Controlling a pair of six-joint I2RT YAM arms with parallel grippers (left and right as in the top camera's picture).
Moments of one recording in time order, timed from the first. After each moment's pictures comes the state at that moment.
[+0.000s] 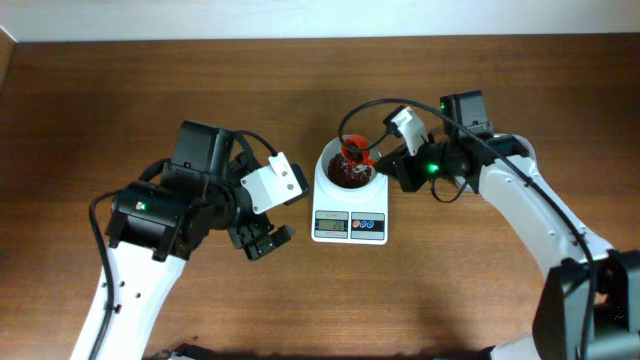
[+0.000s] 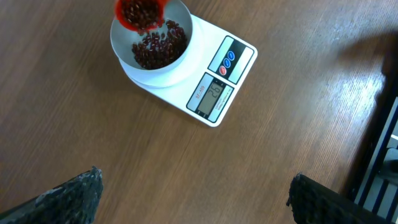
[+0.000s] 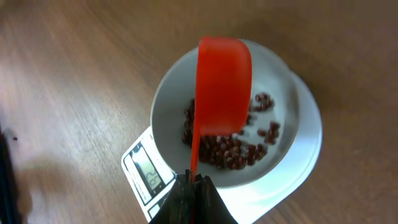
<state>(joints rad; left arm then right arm) -0.29 1.23 1.34 -1.19 0.36 0.77 0.20 1.67 1.18 -0.55 -0.70 -0.33</state>
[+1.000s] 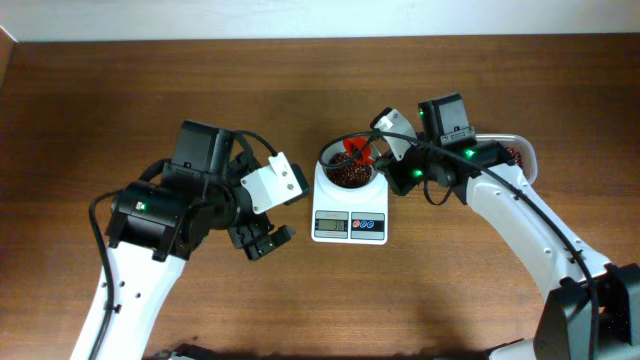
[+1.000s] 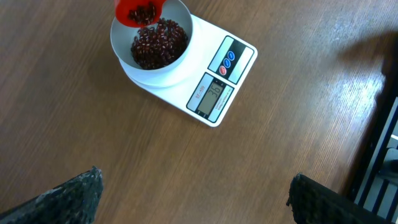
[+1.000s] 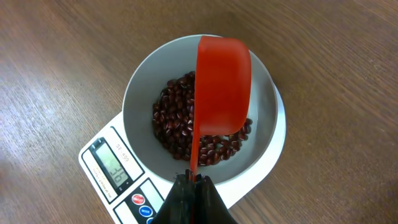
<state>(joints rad) -0.29 1.23 1.34 -1.19 0.36 0.77 0.30 1.63 1.18 -0.55 -0.43 -0.34</state>
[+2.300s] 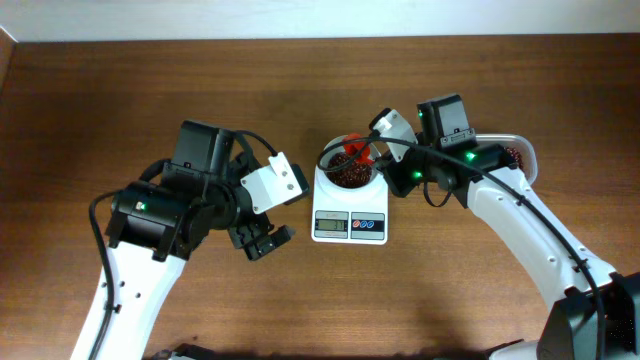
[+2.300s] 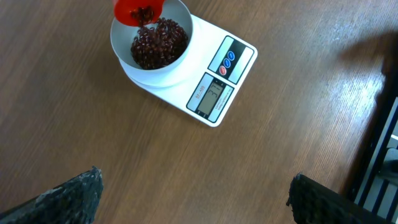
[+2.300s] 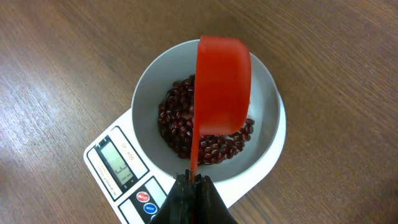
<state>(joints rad) -0.29 1.23 1.34 -1.19 0.36 0.77 0.32 1.60 1.18 -0.56 -0.41 -0.34</state>
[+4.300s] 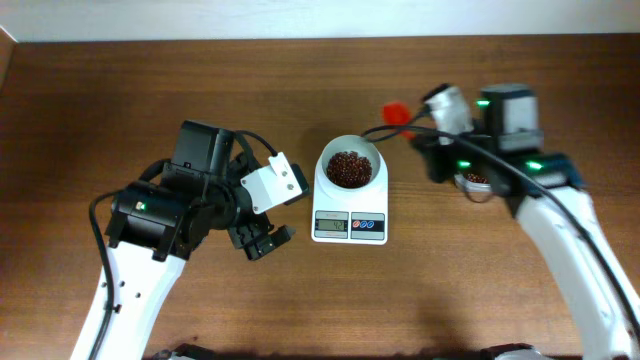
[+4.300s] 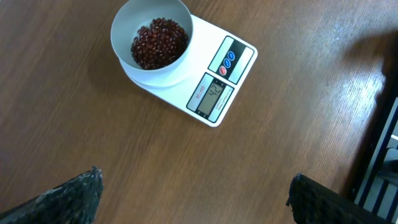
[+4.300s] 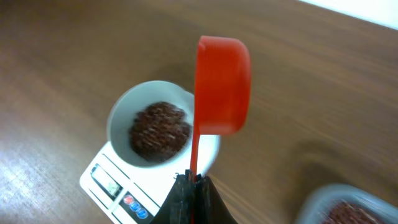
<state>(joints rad) -0.29 1.23 1.34 -1.19 0.36 0.77 0.10 1.38 1.20 -0.64 -0.44 -0.24</state>
